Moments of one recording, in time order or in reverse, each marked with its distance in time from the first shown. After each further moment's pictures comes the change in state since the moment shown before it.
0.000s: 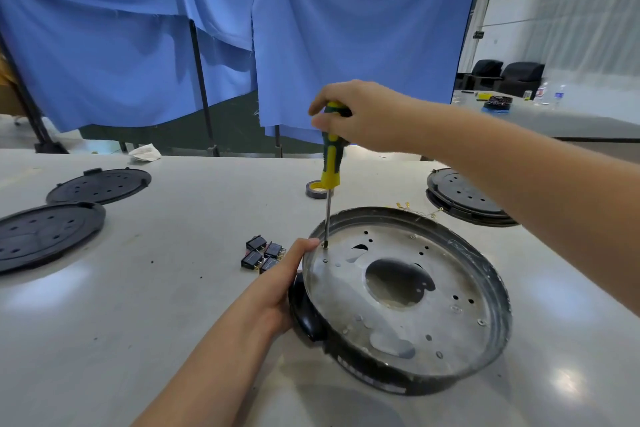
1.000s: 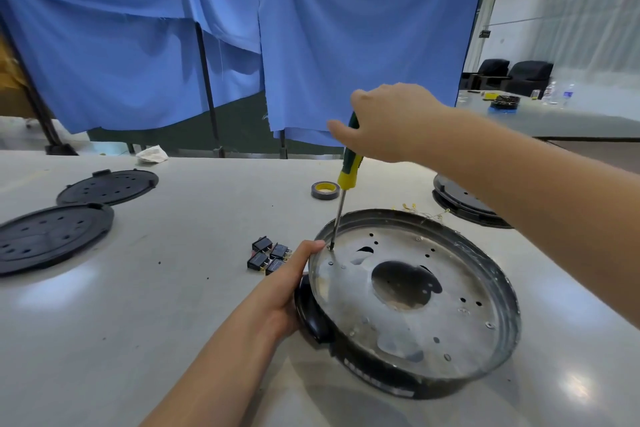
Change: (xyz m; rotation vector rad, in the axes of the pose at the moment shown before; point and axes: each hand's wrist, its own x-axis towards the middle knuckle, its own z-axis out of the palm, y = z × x) left_hand 0.000 -0.001 0.000 0.014 -0.012 0.033; right_hand -0.001 0.005 0.006 -0.611 0.089 0.129
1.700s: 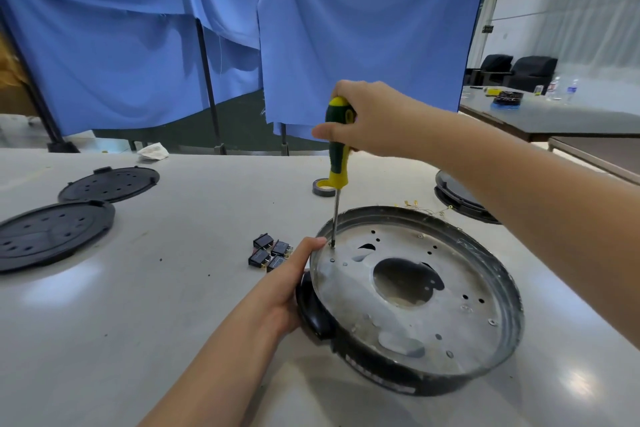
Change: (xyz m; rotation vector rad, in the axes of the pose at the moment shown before) left_hand -0.002 0.001 0.002 -0.015 0.022 -0.017; right_hand -0.001 -0.008 0.004 0.560 -0.035 -0.057
